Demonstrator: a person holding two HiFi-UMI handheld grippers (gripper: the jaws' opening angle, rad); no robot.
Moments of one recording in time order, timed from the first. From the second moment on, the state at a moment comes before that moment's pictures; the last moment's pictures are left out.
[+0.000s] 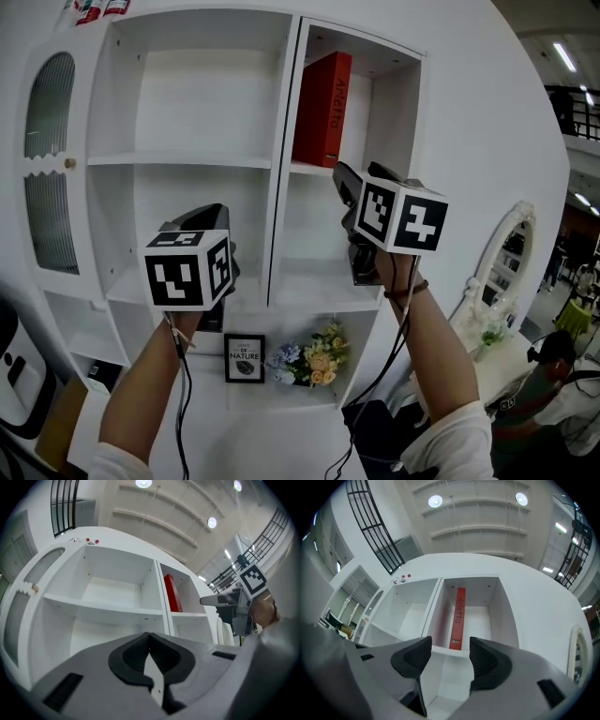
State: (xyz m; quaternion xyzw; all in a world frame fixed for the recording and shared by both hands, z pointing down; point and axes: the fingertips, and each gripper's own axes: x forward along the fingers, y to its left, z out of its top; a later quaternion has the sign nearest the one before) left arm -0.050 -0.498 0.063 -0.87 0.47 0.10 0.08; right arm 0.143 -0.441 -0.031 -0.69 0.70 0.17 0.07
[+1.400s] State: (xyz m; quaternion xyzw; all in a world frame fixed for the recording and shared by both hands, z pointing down) left arm -0.003 -0.447 0.336 -0.89 0.44 0.05 0.05; right arm 0.157 -0.402 0.294 -0.72 0.69 0.07 0.06
